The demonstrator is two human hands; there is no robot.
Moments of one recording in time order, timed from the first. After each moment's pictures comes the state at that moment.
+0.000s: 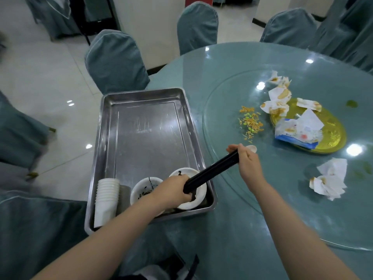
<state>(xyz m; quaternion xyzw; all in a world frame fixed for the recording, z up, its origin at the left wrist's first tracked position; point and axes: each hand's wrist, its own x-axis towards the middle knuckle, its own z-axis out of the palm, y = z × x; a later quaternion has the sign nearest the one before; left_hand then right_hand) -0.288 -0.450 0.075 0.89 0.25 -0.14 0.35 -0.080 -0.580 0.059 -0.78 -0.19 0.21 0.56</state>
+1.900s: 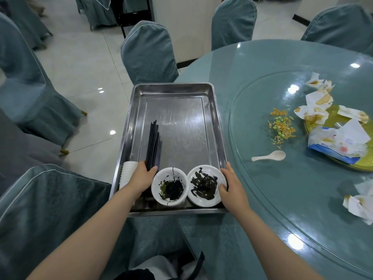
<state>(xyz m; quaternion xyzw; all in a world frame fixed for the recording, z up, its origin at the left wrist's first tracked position) -0.384 -0.358 0.004 0.65 0.59 0.07 0.48 -0.169 -0.565 -0.009 -0.83 -0.36 0.25 0.34</state>
